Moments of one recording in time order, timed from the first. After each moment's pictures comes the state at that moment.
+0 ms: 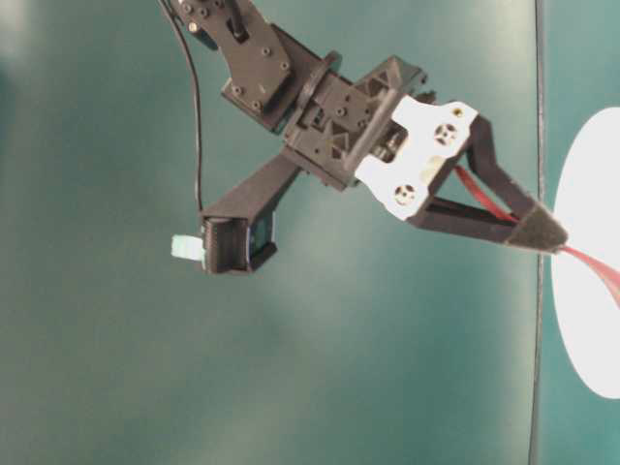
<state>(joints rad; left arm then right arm) 0.07 -1.02 1.18 0.01 -0.02 0.01 -0.06 0.06 0.45 0.09 0.34 0.15</state>
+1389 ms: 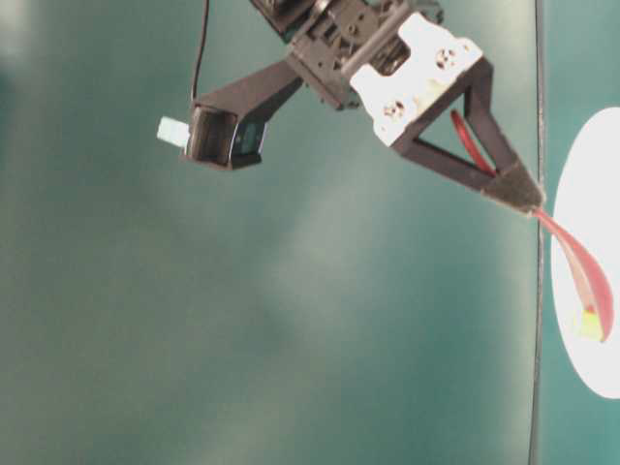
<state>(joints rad) 0.07 -1.02 1.18 0.01 -0.01 0.01 -0.06 -0.07 0.69 0.10 0.00 0.16</state>
